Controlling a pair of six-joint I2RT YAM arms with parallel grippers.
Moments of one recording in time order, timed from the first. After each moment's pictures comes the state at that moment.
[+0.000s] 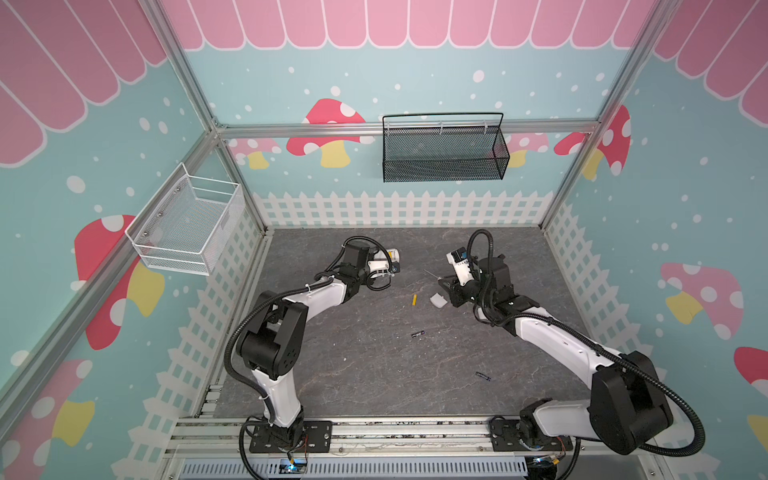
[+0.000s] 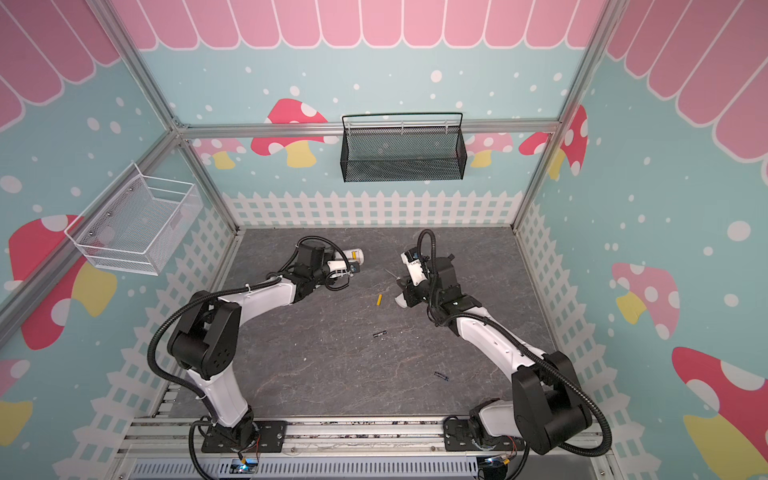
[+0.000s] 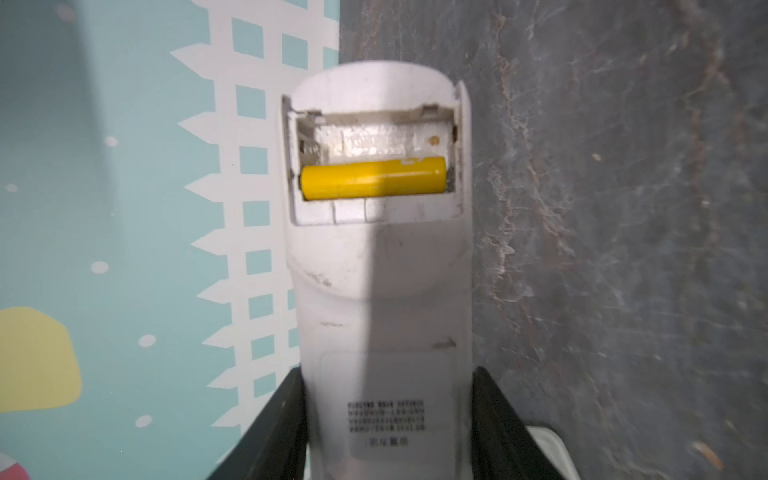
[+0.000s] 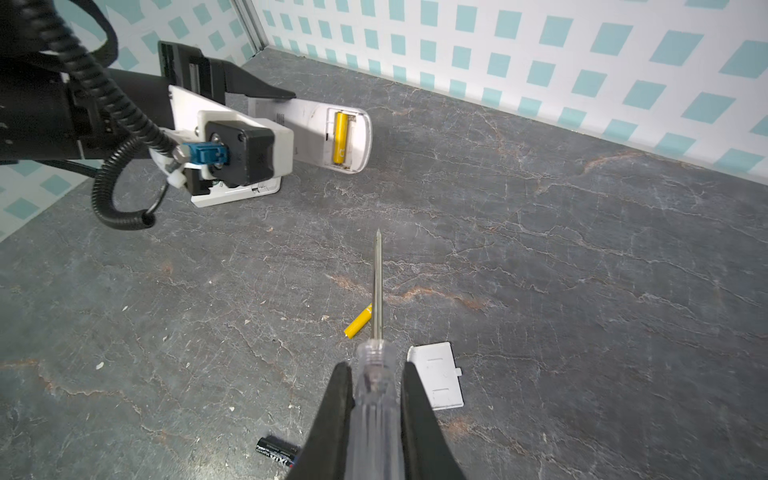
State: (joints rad) left arm -0.39 1.81 1.18 -0.02 -0.11 1.22; right arm 0.40 1.35 0.85 -0.02 -0.27 0.00
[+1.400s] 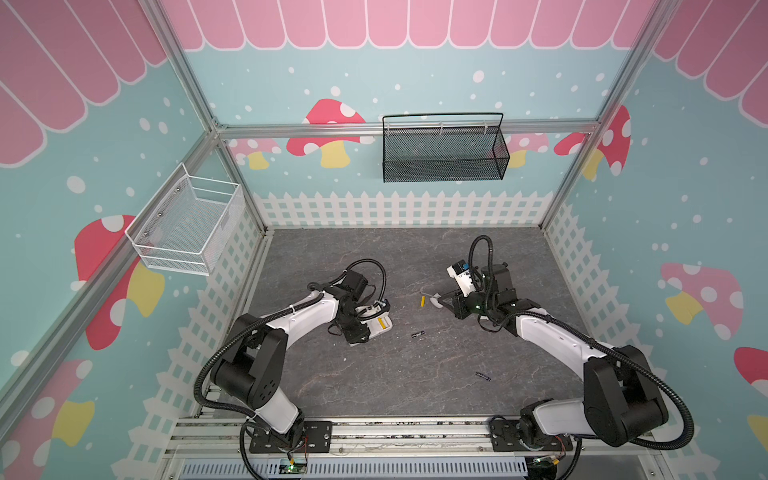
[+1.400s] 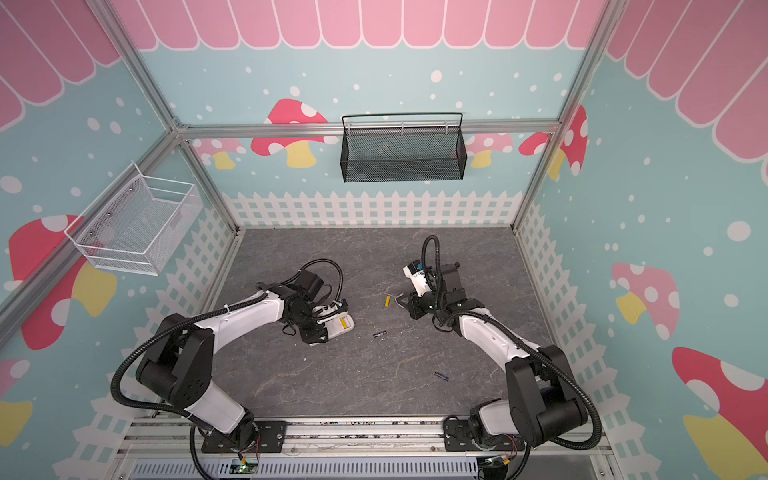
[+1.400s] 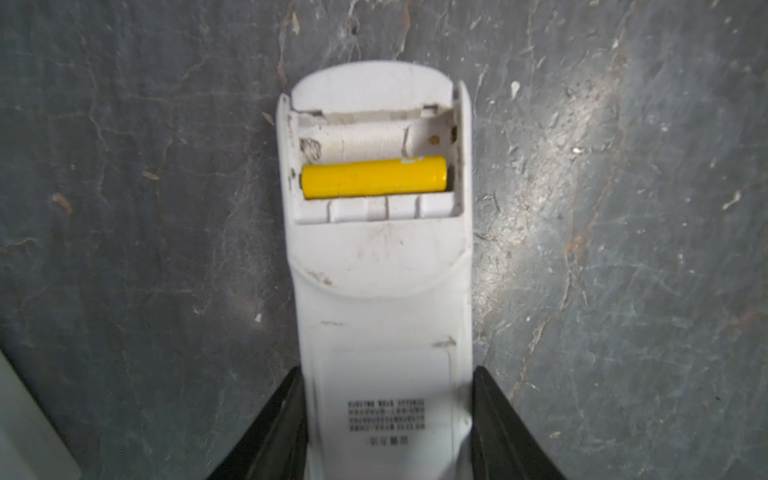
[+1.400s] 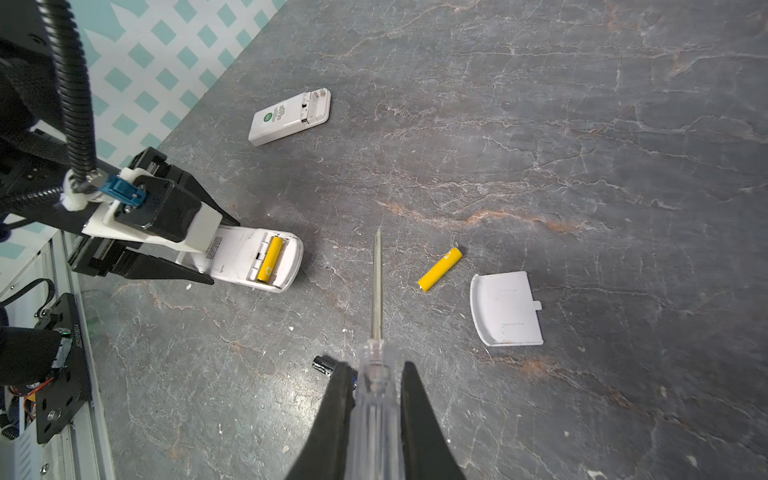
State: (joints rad) left arm -0.44 1.63 1.01 -0.75 0.17 0.66; right arm 0.33 1.38 0.79 -0.10 -0.53 0.03
